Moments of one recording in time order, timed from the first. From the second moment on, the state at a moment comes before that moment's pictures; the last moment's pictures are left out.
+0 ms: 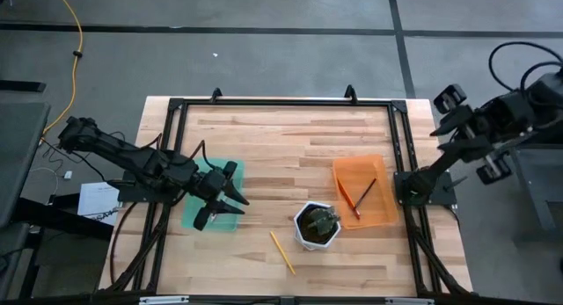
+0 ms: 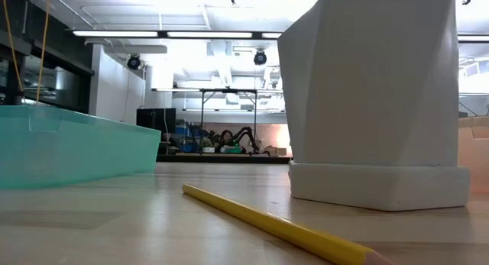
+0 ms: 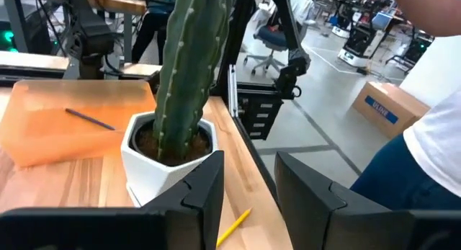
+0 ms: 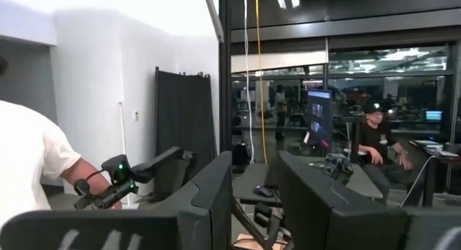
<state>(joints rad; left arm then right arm) -0.24 1.01 0.81 -0.05 0.04 -0.24 0.73 0.91 1.69 -0.49 0.37 -0.11</state>
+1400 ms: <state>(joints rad) -0.24 1.16 0.81 -0.05 0.07 -0.32 0.72 0.34 0.60 0.22 0.76 0.14</state>
